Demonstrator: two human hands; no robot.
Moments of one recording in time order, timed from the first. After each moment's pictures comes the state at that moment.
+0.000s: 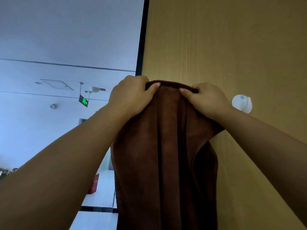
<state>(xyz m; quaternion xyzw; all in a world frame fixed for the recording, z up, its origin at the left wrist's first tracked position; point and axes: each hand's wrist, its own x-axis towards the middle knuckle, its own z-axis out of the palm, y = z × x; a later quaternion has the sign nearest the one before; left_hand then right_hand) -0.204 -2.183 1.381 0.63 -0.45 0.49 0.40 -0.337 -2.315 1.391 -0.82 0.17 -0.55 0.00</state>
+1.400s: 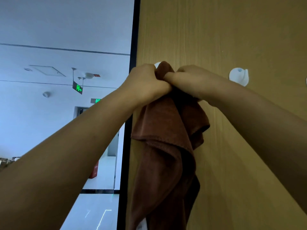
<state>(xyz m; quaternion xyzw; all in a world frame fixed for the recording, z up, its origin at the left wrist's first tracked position) -0.245 -2.179 1.339 0.63 -0.53 0.29 0.48 -0.340 -2.258 1.358 -0.86 0.21 -0.44 0.13</state>
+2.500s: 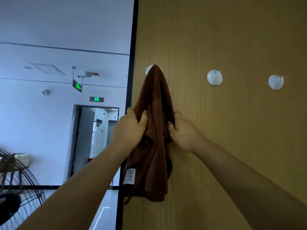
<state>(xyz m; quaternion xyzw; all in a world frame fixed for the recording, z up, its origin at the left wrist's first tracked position) -0.234 -2.185 1.227 0.68 -0.41 0.32 0.52 -0.358 -2.283 1.232 -0.89 0.13 -0.44 0.09</state>
